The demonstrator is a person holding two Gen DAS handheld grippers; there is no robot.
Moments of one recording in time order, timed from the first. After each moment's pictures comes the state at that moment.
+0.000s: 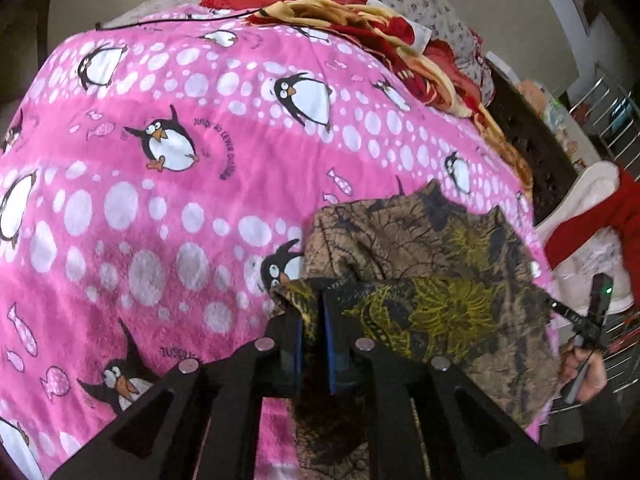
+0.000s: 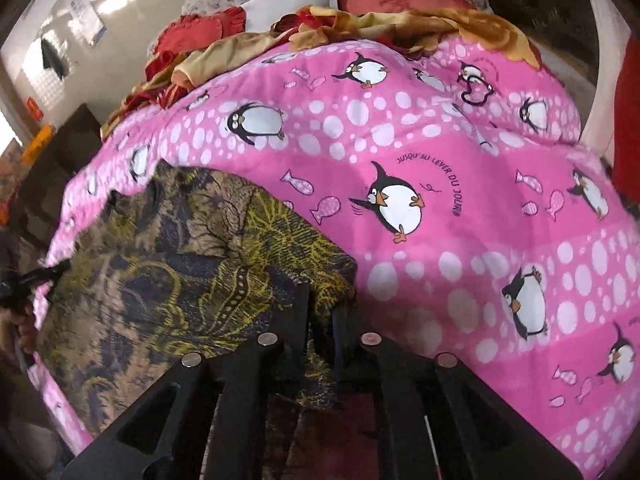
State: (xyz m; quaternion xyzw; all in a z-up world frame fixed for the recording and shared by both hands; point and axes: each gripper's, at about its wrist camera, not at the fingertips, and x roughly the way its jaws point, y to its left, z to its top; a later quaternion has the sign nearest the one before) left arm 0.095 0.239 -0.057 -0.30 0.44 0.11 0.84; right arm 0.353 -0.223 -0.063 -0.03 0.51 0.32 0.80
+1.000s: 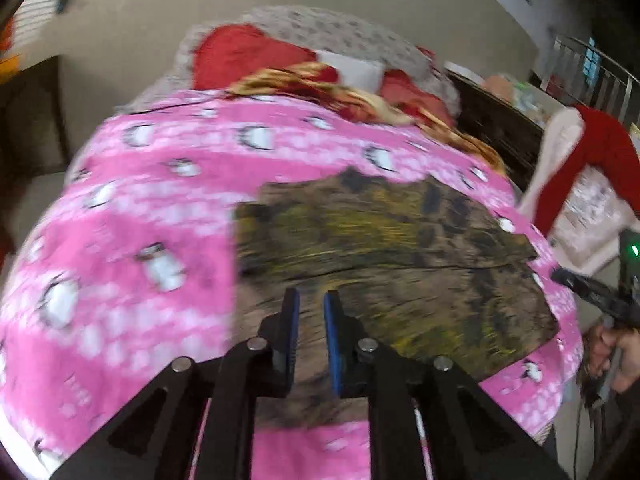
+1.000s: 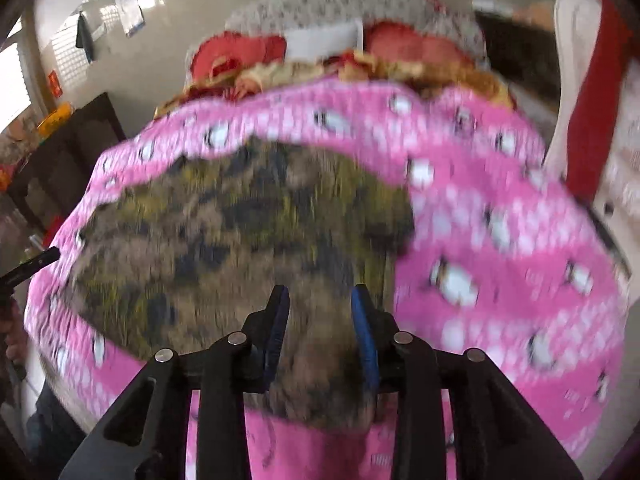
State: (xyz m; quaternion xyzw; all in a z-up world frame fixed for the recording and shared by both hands) left arm 0.006 0.107 -0.006 -0.18 0.37 0.14 0.90; right arm 0.217 -0.238 -0.013 -0.08 0.42 0.32 0.85
